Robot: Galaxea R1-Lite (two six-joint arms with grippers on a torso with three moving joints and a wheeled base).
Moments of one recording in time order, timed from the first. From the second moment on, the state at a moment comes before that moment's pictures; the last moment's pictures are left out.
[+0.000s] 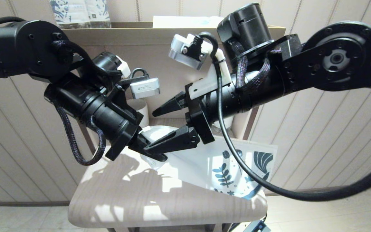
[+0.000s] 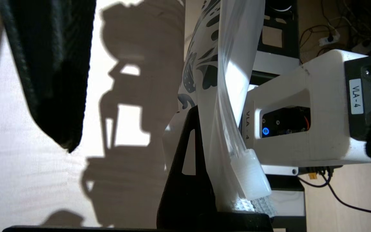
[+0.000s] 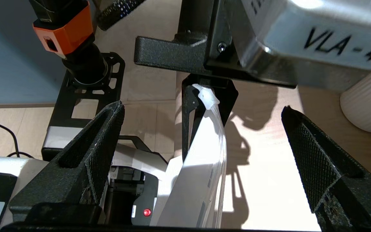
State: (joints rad) left arm -0.50 1.92 -1.89 1.13 -0.83 0.80; right arm 0.72 1.92 -1.95 0.52 0.76 -0.44
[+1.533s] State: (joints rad) left arm -0.49 1.93 -1.92 1.13 -0.87 0.79; right arm 0.71 1.96 -1.95 0.44 0.79 -0.43
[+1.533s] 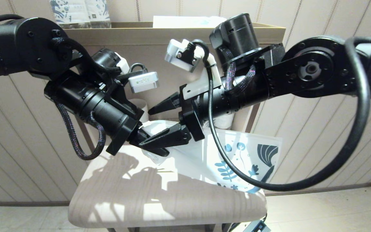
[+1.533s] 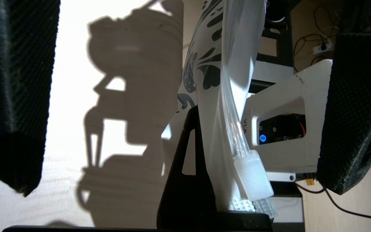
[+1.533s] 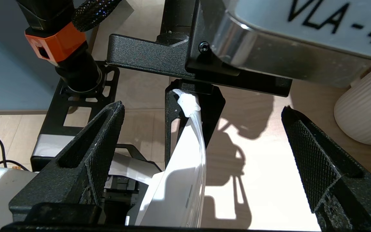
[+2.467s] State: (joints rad) left arm -0.49 1.93 -1.92 1.13 -0.90 0.78; right arm 0.70 1.96 -1.96 0.41 0.79 -0.43
